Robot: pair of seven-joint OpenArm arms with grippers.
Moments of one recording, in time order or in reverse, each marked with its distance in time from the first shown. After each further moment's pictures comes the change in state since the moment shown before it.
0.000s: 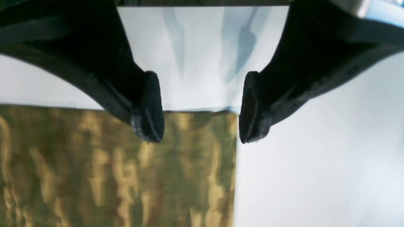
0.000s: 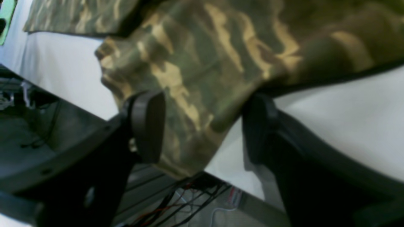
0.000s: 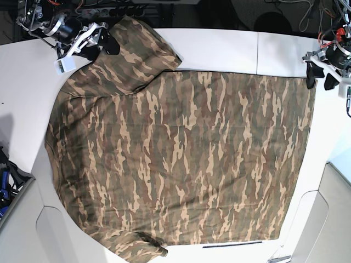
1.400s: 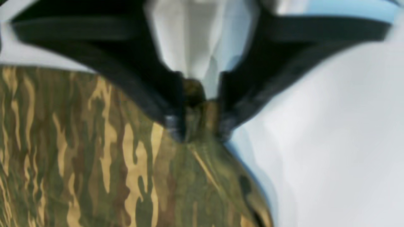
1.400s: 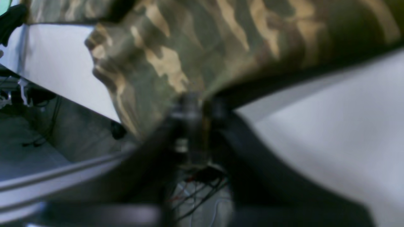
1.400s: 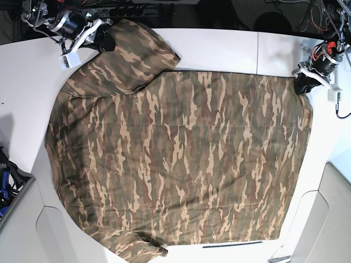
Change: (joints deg) left arm -10.7 -1.1 9.1 -19.2 -10.7 -7.1 -1.5; right arm 0.1 -1.4 -0.3 -0.4 -1.1 -0.2 -0.3
